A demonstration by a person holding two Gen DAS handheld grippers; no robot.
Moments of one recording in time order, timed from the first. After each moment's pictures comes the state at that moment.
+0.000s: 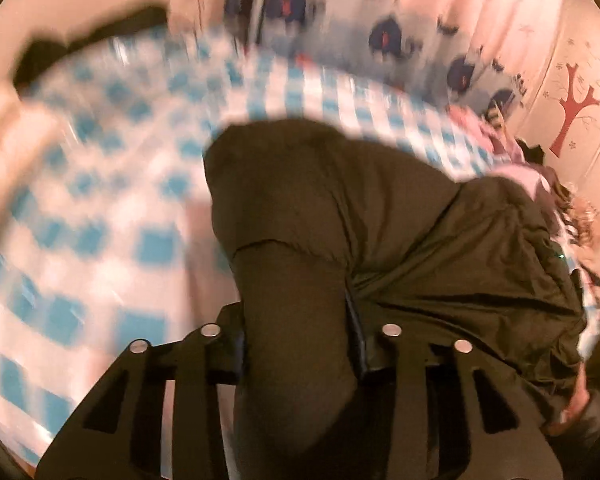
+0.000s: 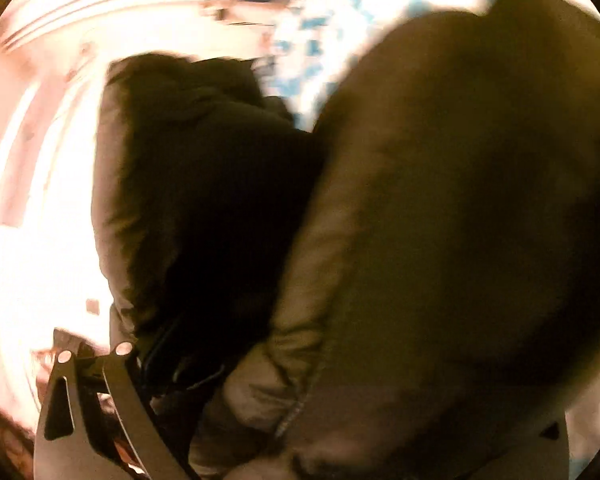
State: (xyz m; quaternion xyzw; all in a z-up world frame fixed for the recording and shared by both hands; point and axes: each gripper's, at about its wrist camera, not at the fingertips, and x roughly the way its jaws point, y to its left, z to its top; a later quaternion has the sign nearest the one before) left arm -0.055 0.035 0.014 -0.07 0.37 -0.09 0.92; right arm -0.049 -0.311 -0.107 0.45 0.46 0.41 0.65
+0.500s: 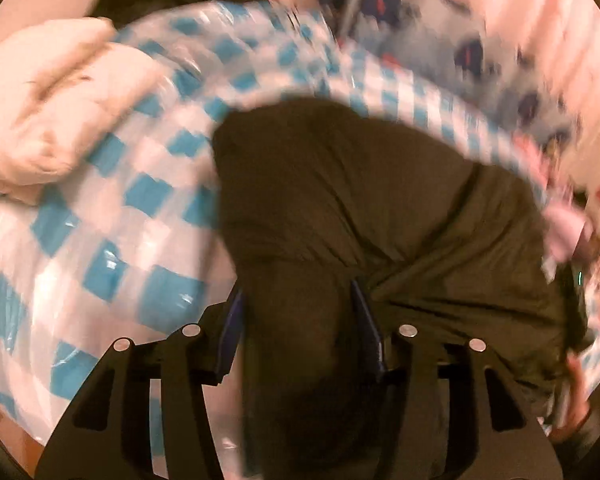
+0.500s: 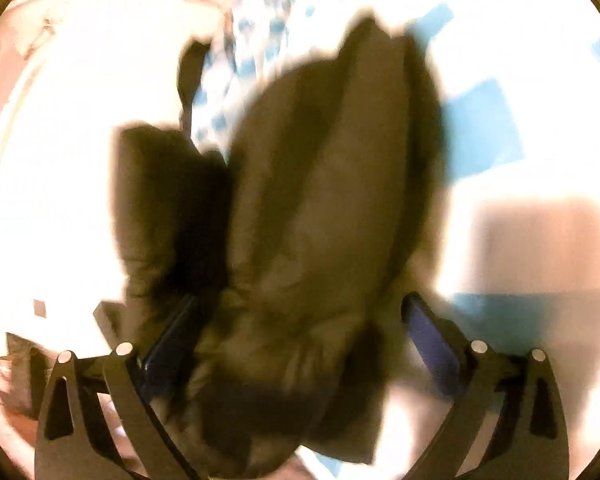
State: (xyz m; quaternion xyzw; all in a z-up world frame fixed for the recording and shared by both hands) left arm -0.044 0.166 -0.004 -0.15 0.41 -0.01 0.90; right arm -0.027 -0.292 -0.119 0.38 0.49 0.33 0.71
